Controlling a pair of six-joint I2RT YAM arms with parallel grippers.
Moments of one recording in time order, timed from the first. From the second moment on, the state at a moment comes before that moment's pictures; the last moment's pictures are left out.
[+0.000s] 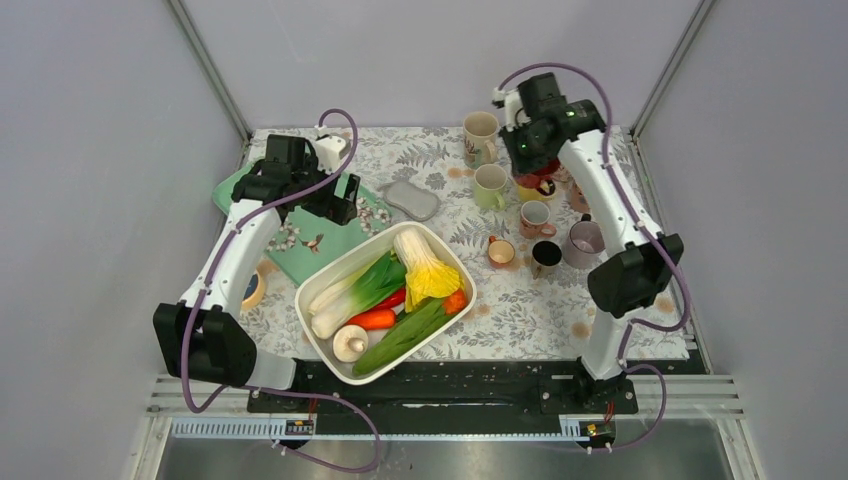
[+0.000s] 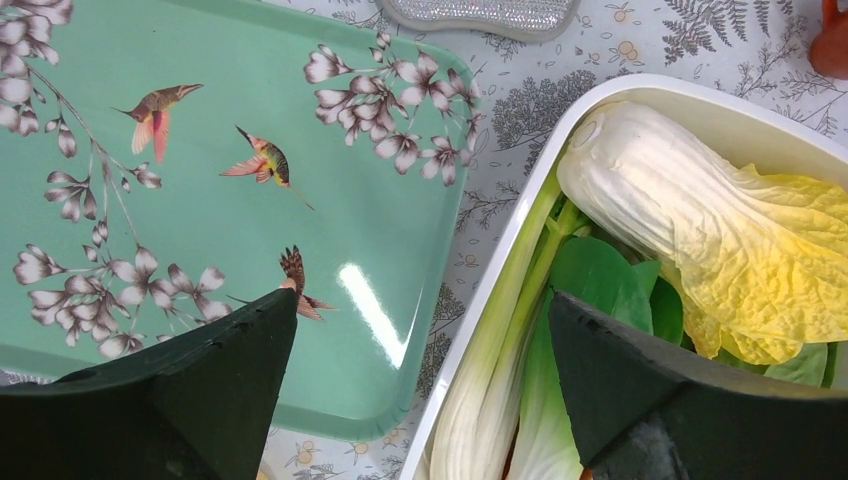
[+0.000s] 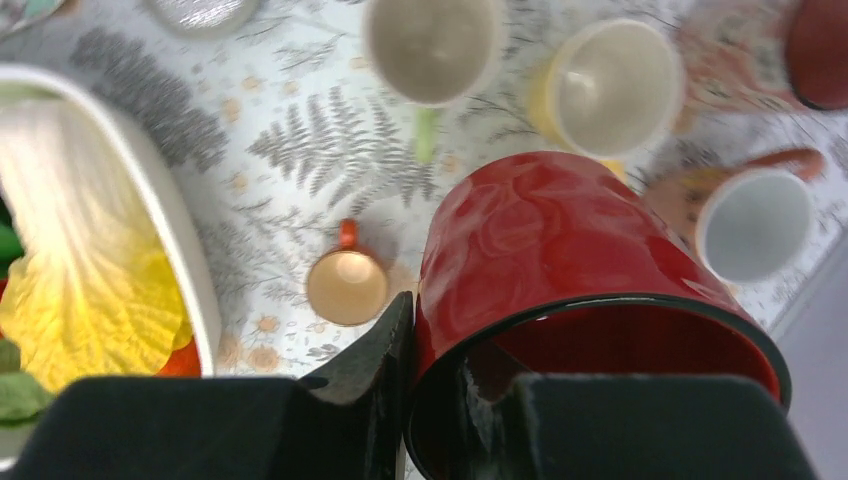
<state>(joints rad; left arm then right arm) -0.14 1.40 1.33 -0.75 0.30 0.25 0.30 1.86 2.10 -1.17 -0.01 -0.10</state>
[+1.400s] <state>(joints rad) -0.11 1.42 1.31 -0.74 0.26 0.26 0.54 2.27 1.97 -0.93 -0.14 -0.11</state>
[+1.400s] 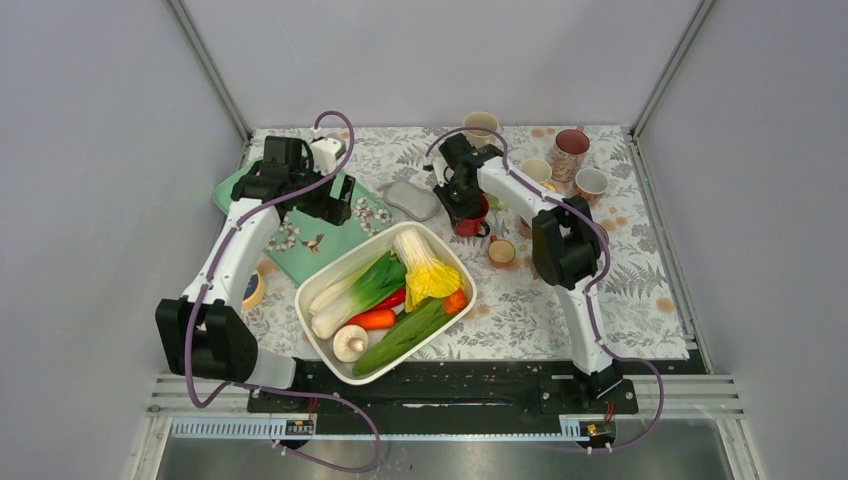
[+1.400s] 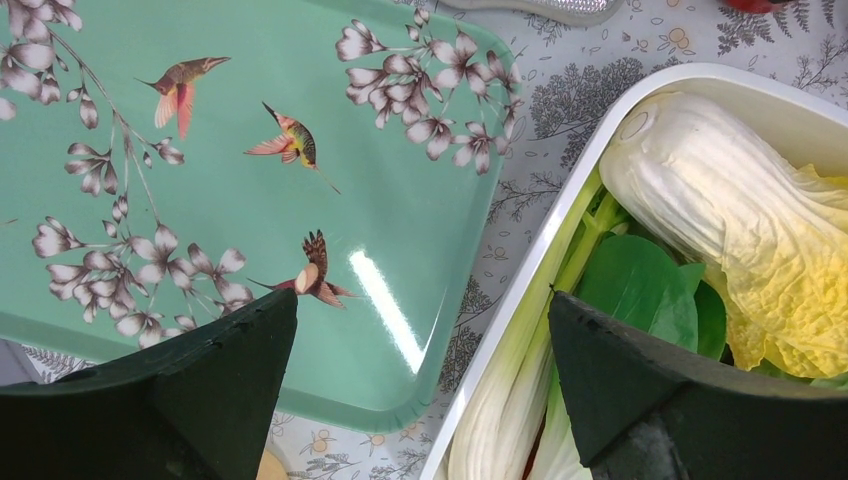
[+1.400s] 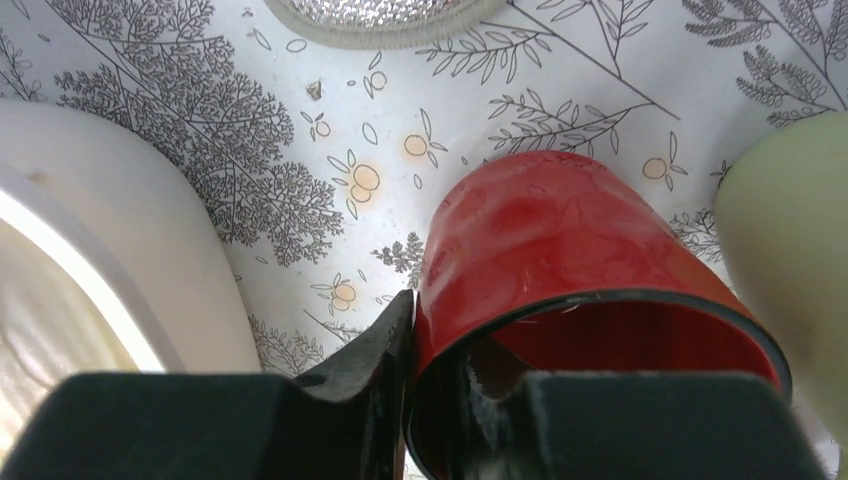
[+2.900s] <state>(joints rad) -0.09 0.93 0.30 0.38 -0.12 -0.04 0.23 0.51 0.17 0.25 0.45 0.01</state>
